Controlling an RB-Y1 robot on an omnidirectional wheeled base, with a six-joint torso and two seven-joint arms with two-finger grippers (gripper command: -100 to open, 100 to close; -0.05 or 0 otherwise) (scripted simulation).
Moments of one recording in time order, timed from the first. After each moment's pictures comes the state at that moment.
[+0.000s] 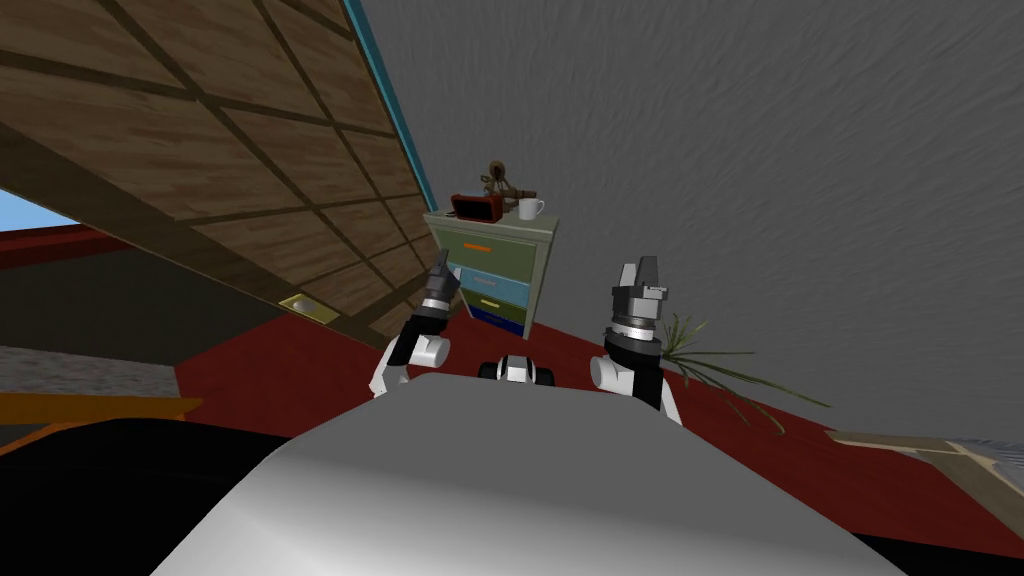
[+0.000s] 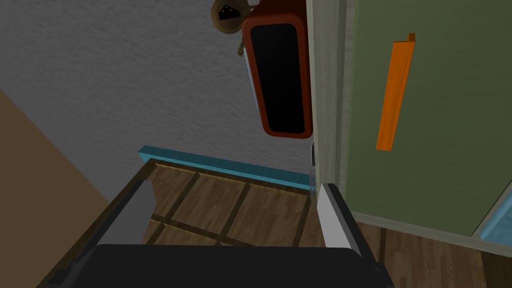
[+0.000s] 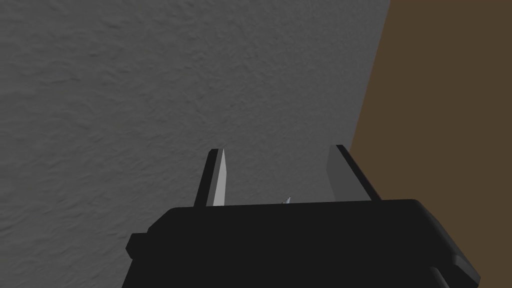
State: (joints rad) left arm 0.38 0.17 -0.06 -2.32 0.06 -0.06 0.00; right arm 0.45 0.00 0.02 -2.29 0.10 -0.51 0.15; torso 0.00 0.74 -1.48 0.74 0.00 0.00
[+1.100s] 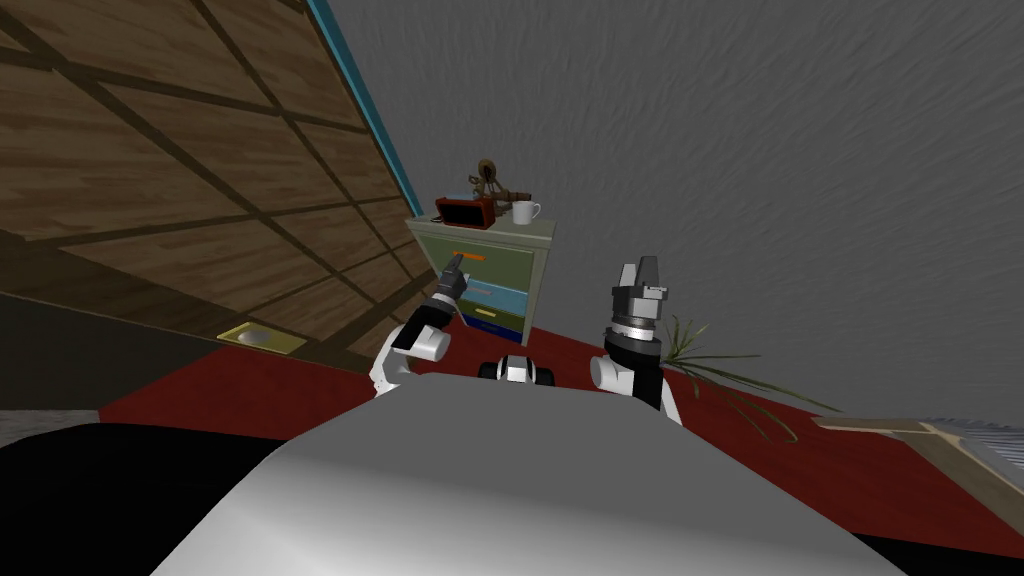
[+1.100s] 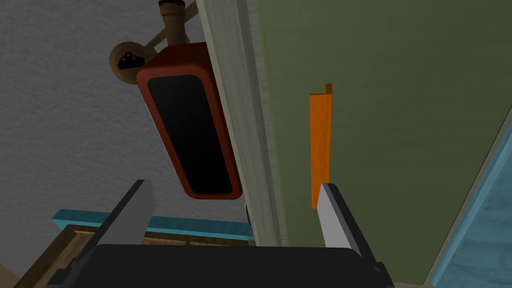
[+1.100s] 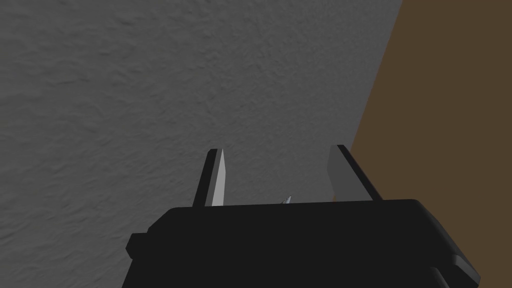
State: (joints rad) left arm 0.30 0.25 -0.08 -2.33 0.06 0.23 0.04; right arm 0.45 0.00 0.02 -2.29 0.10 -0.51 0.15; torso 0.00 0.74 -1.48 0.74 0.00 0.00
